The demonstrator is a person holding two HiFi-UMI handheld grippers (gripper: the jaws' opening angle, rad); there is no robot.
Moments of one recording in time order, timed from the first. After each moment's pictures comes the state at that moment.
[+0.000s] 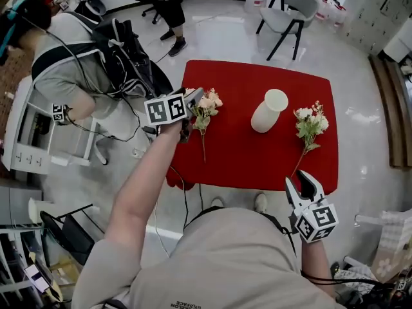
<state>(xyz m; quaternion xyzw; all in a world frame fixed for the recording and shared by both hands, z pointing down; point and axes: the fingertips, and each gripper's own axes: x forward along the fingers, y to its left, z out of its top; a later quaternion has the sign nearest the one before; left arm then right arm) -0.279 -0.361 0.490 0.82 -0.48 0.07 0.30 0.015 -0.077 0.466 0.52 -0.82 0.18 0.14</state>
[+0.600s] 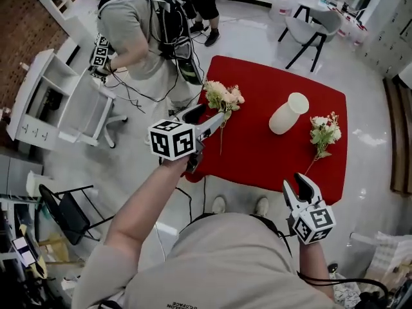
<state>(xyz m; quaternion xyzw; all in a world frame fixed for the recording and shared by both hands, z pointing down) -0.280 -0.220 0.430 0.87 -0.42 0.03 0.27 -0.040 -0.063 0.466 0.46 -0.86 0.17 0.15</state>
